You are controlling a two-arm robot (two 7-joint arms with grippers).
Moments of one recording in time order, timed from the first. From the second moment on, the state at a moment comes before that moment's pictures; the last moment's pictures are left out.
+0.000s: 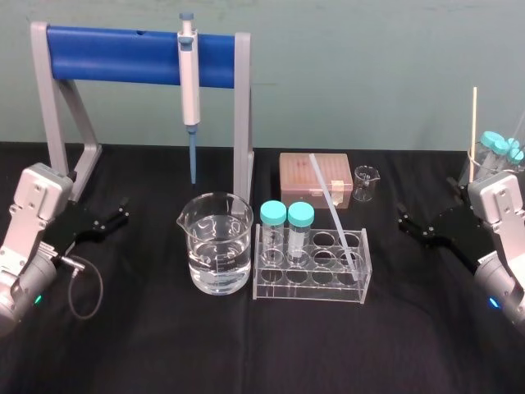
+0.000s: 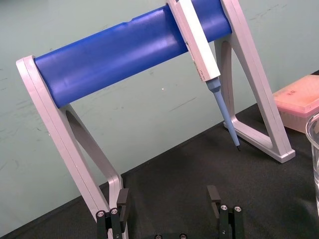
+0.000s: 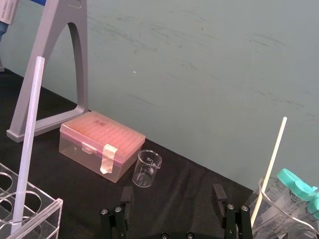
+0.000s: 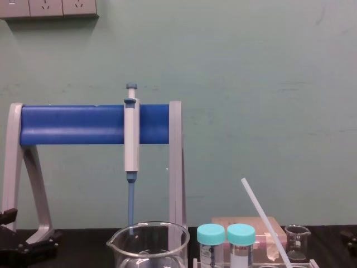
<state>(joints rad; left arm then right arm) -0.20 0.60 0.45 -1.41 -0.25 -0.12 0.03 0.20 0.60 -0.45 -1.41 0.25 -0.12 -0.03</state>
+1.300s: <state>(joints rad) -0.20 0.60 0.45 -1.41 -0.25 -0.12 0.03 0.20 0.56 -0.33 -1.52 0.56 0.00 0.23</state>
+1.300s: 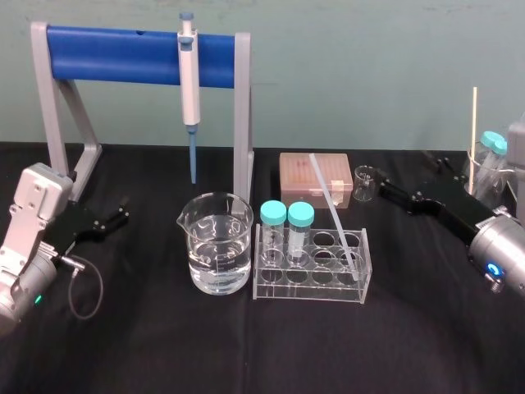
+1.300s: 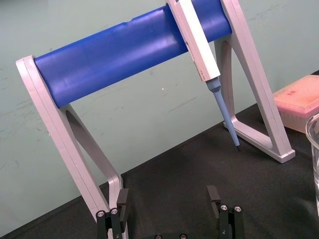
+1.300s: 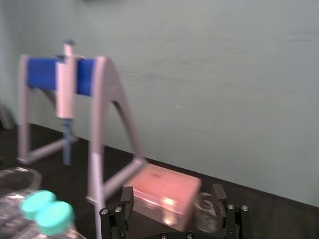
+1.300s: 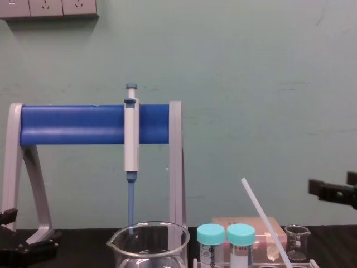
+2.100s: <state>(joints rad) -0.20 0.60 0.45 -1.41 -0.25 -0.12 0.03 0.31 0.53 -0.39 -1.49 0.54 0.10 0.46</state>
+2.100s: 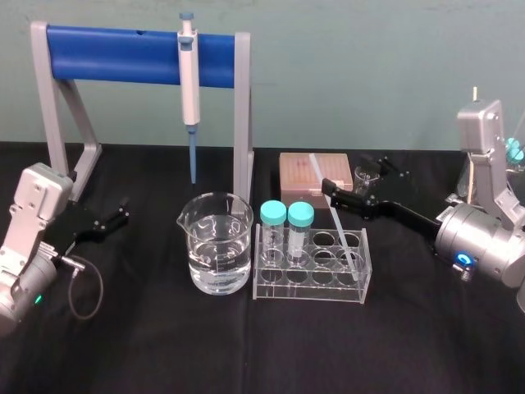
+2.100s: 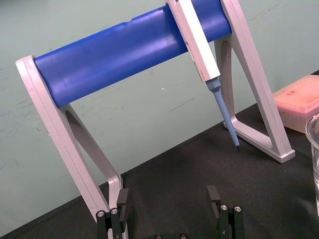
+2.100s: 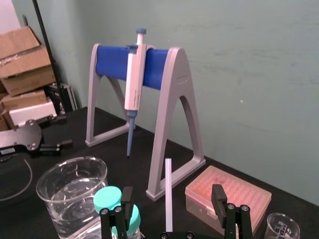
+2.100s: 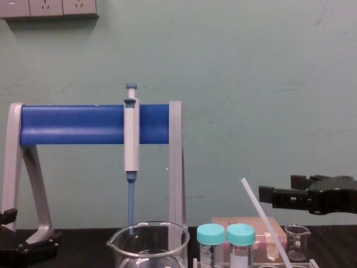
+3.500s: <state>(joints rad) -0.20 0.60 0.45 -1.41 -0.25 -0.12 0.03 0.44 0.43 -0.46 -1.30 0.48 0.14 0.50</state>
